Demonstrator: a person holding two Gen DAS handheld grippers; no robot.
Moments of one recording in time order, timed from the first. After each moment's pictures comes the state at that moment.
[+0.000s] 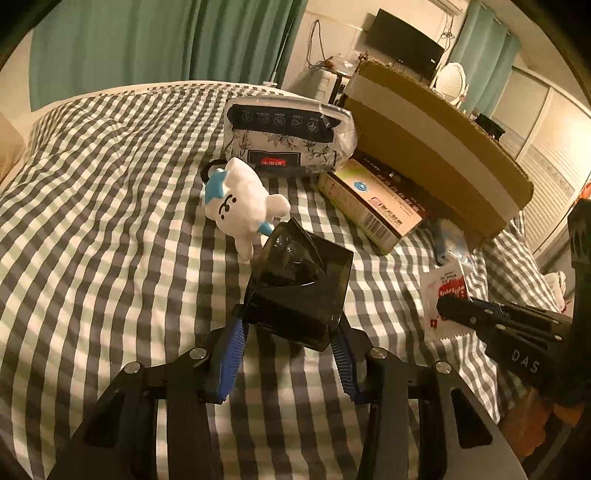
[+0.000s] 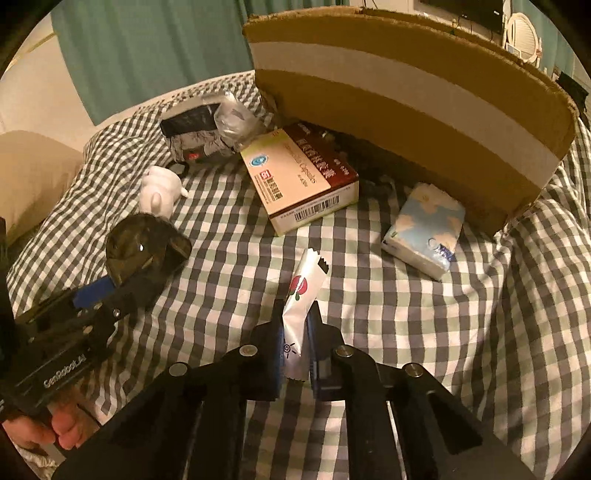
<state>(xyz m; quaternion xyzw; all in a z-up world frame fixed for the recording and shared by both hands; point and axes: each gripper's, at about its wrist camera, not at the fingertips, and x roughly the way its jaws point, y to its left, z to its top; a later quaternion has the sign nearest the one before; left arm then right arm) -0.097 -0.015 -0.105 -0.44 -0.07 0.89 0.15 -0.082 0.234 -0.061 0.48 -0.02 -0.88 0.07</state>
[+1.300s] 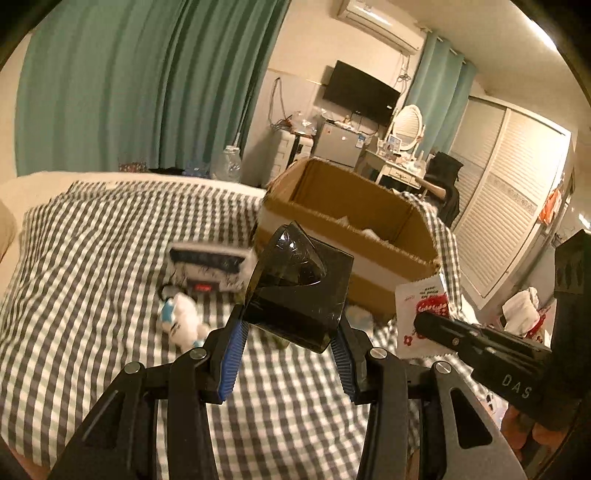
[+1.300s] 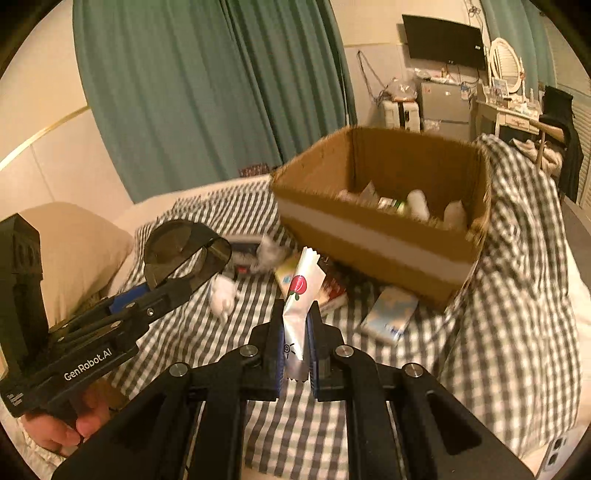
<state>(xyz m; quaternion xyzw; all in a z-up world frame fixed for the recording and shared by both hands) -0.074 0.033 0.037 -0.33 -0.08 0.92 0.20 -0.082 0.217 0.039 0.34 -0.08 -0.93 0.10</state>
